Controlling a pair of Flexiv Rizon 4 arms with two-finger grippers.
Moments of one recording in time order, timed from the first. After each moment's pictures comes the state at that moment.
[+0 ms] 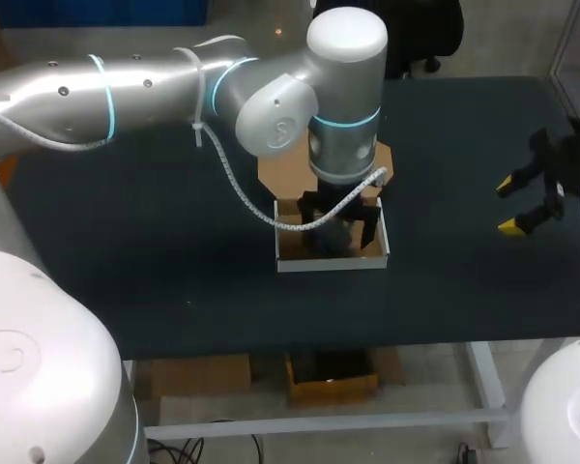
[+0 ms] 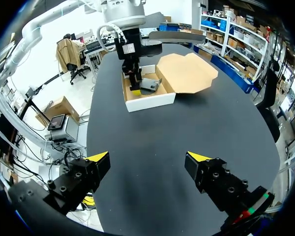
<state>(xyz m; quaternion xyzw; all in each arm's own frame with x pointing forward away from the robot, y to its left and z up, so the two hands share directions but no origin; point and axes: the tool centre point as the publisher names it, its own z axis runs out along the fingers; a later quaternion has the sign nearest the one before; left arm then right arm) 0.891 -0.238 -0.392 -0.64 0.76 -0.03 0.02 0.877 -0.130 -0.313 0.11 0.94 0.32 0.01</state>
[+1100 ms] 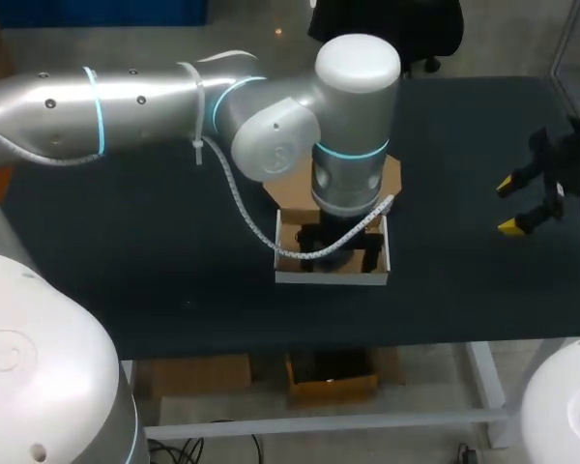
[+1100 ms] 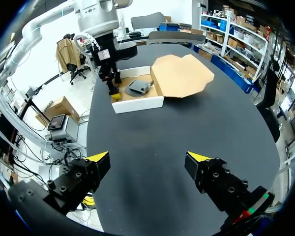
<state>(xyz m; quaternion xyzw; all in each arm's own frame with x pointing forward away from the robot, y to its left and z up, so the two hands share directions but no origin) 0.818 -0.234 -0.392 -0.70 0.71 -0.01 0.02 0.877 -0.130 -0.313 0.11 0.94 0.32 0.01</state>
